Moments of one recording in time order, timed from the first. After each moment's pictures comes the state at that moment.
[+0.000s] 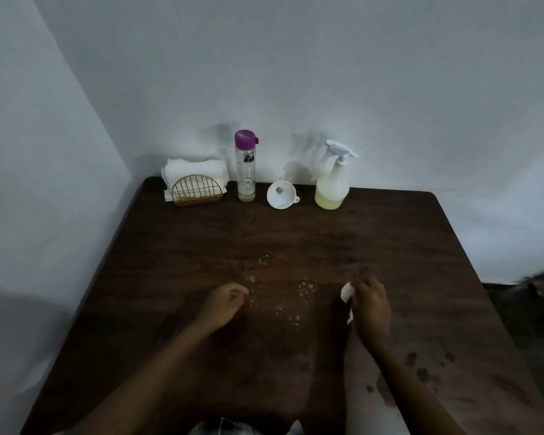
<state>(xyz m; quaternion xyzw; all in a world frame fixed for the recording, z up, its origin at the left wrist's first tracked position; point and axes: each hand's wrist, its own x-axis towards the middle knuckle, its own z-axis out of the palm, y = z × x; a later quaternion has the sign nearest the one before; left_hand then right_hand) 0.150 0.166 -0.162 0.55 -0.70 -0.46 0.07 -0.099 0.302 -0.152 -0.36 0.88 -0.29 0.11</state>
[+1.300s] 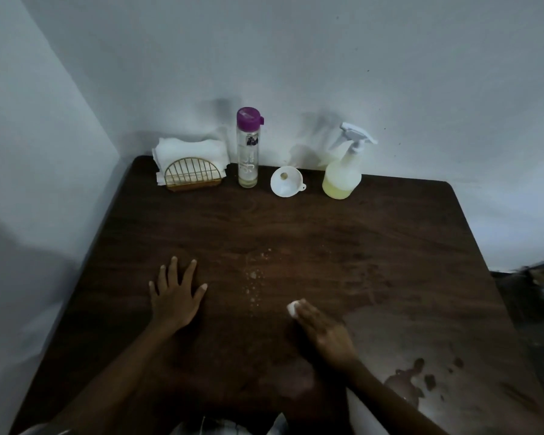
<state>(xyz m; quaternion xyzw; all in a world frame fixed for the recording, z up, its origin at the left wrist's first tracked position) 0.209 0.123 -0.201 0.63 -0.74 -0.21 -0.10 -0.059 0.304 -0.222 -0.76 0.63 -0.15 0.07</state>
